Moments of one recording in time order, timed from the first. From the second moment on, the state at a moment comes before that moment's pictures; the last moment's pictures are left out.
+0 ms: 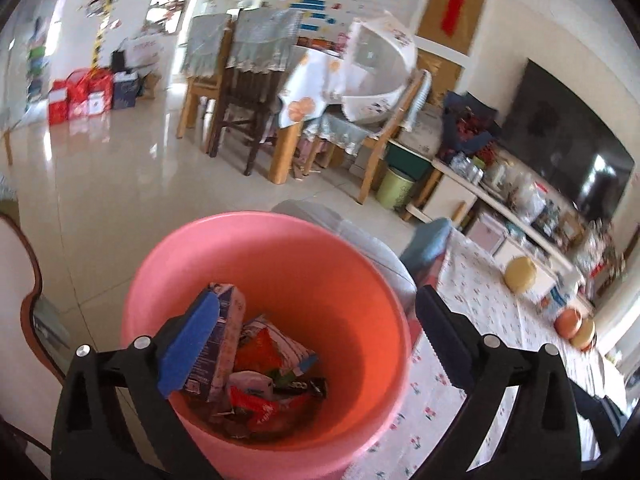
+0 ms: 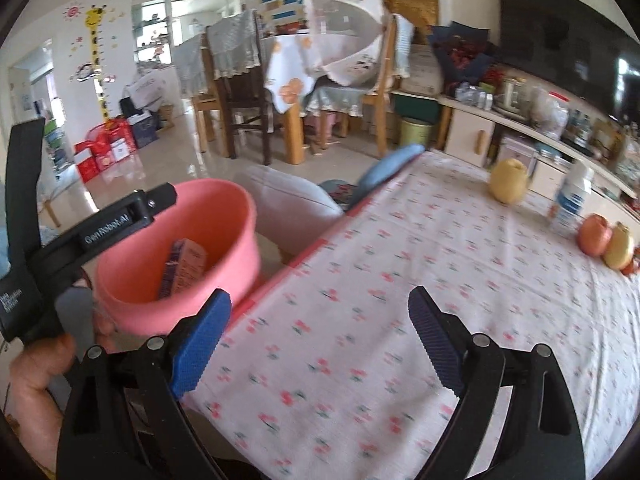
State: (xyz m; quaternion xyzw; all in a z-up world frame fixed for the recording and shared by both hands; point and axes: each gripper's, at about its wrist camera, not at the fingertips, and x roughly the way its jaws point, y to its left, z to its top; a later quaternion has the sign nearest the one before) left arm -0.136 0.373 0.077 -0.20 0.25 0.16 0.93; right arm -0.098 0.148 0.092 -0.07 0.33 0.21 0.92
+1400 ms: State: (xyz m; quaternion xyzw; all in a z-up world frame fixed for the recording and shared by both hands) left arm -0.243 0.106 0.176 0.04 0.14 0.00 0.99; right arm -0.288 -0.105 0.154 0.02 0.24 -0.02 0.97
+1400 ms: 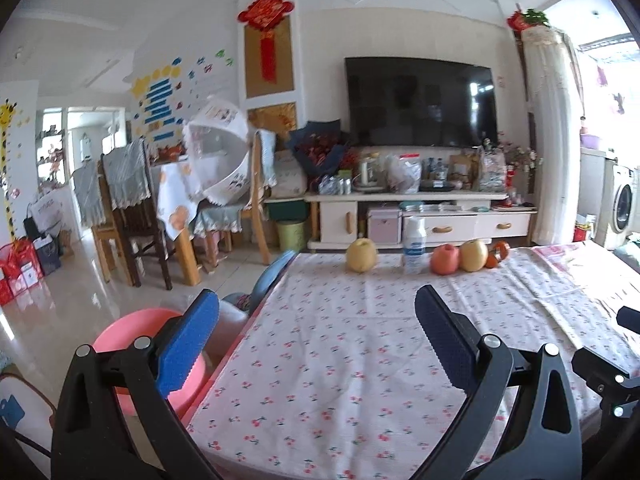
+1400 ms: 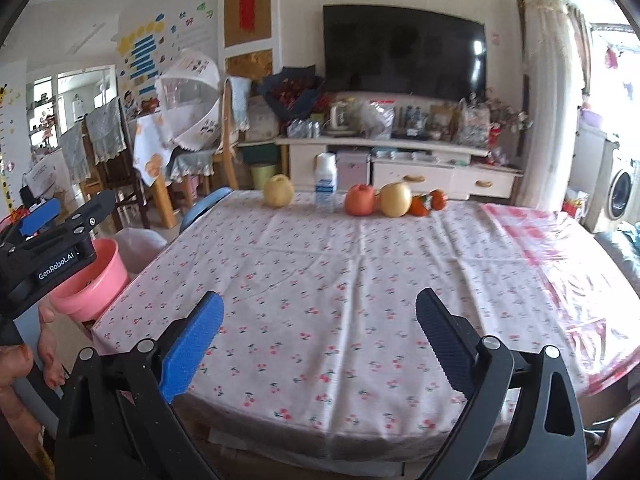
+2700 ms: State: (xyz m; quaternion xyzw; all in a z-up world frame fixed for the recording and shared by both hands) left arm -0.316 0.047 0.215 0.04 0.11 -0.06 0.99; right arm -0.382 -0.145 0.206 0.02 0.15 -0.10 0.98
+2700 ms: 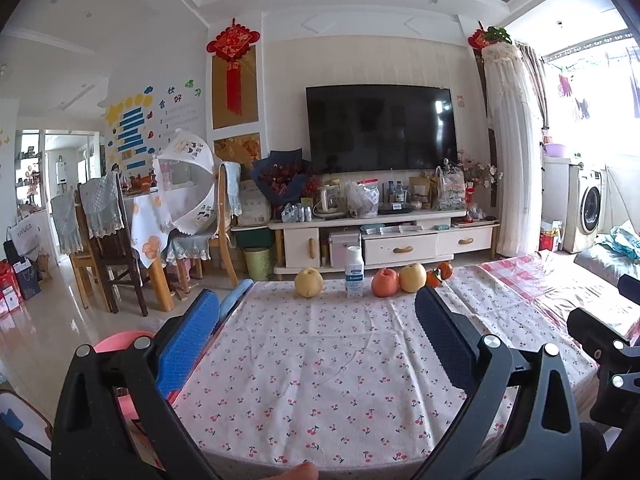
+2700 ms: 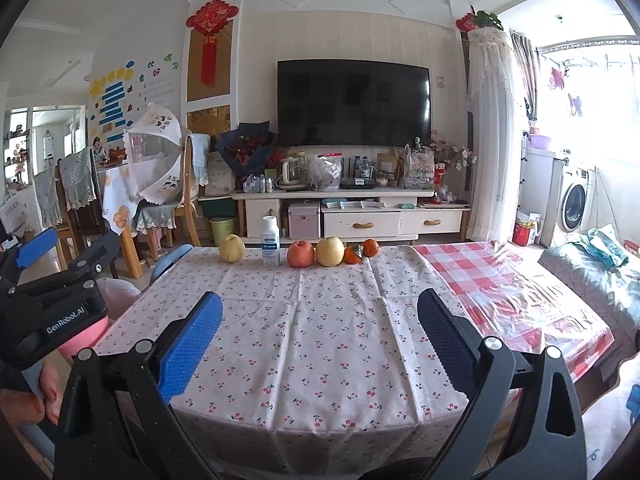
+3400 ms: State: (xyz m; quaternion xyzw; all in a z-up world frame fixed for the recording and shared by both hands) left arm -0.312 0.048 0.208 0.03 0.12 -0.08 0.99; right arm -0.391 -0.140 0.207 0.01 0.13 -0.11 0.99
